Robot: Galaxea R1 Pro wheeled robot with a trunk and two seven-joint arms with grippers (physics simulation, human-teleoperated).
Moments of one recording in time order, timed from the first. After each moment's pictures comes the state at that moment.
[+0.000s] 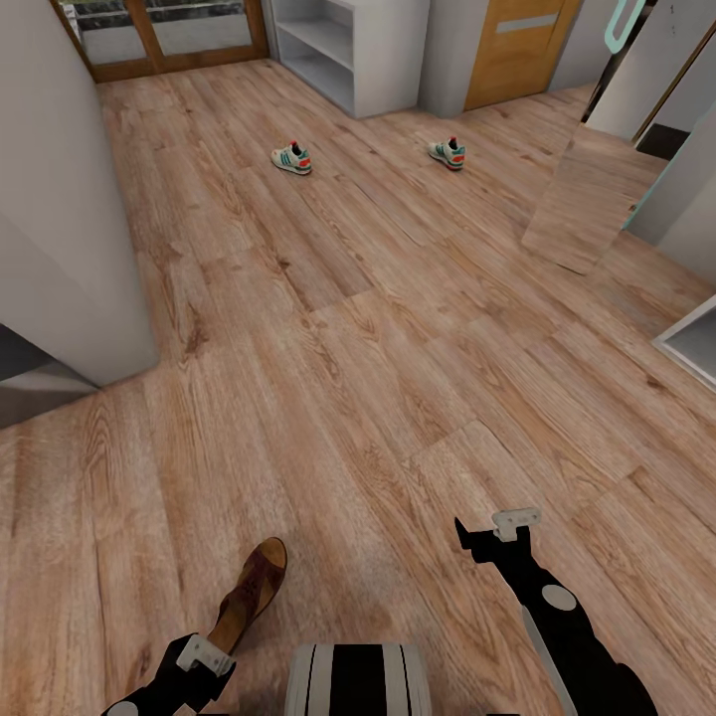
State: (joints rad) left arm -0.40 0.16 0.03 -0.30 -0.34 -0.31 -0.26; right arm -0.29 -0.07 0.01 -1.20 0.04 0.15 0.10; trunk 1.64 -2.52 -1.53
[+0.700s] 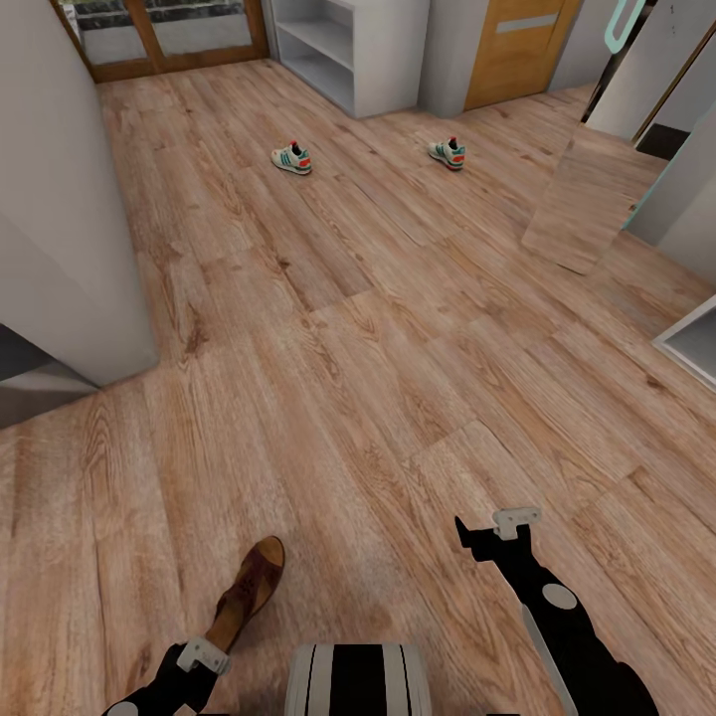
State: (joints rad) left arm -0.40 0.16 0.02 -0.30 -0.33 -0.31 -0.26; right arm -0.29 -0.07 0.01 -1.21 0.04 0.15 0.10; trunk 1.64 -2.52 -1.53
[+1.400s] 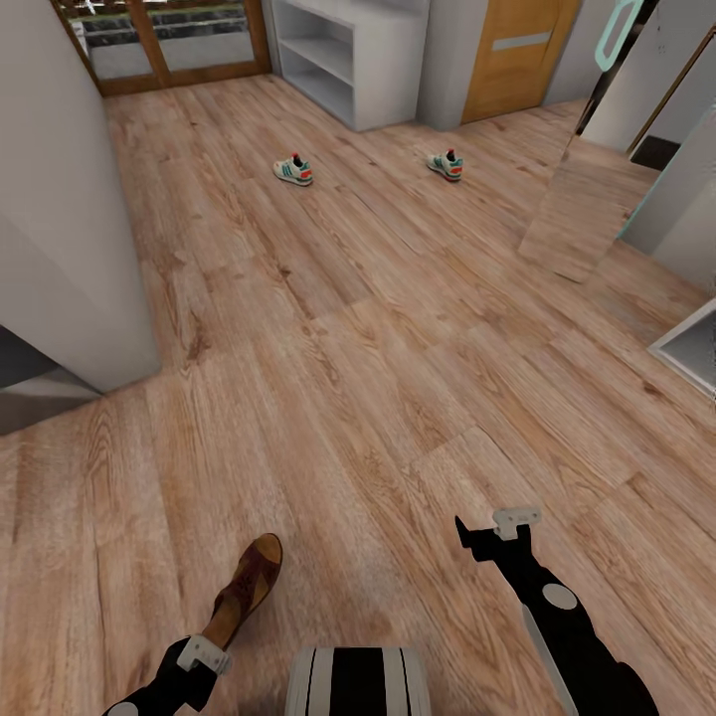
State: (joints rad) left arm -0.40 0.16 0.03 -0.30 -0.33 -0.31 -0.26; right arm -0.29 -0.07 0.01 -1.21 0.04 0.15 0.10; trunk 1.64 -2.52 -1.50
